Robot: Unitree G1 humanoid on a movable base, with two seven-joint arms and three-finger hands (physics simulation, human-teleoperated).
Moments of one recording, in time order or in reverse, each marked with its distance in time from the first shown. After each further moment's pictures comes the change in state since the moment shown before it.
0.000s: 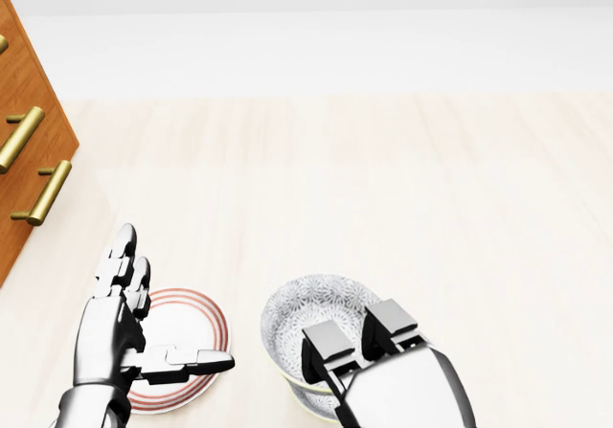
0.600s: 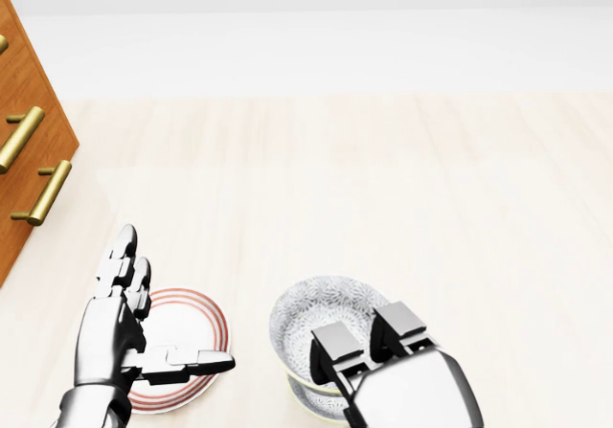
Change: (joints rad) left arm -0.001 0.000 -0.001 0.007 0.002 -0.004 0.001; right arm 0.017 -0.009 -0.017 -0.004 0.009 0.000 -0.013
